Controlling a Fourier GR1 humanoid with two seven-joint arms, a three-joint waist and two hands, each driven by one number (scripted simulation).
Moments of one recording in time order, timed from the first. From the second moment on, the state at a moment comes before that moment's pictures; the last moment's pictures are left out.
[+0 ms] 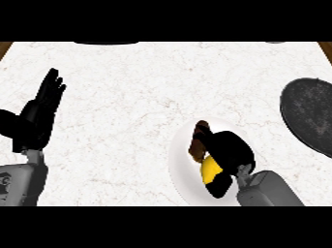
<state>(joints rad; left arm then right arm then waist) -0.23 0.21 0.09 -1.47 0.03 0.06 0.08 -0.28 -0.19 0.48 -1.54 0.86 0.62 0.42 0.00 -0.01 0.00</state>
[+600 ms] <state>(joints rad) -0.24 0.20 0.10 -1.45 0.02 0.08 0.07 0.08 -0.24 0.65 -1.99 1.09 0.36 0.55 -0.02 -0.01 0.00</state>
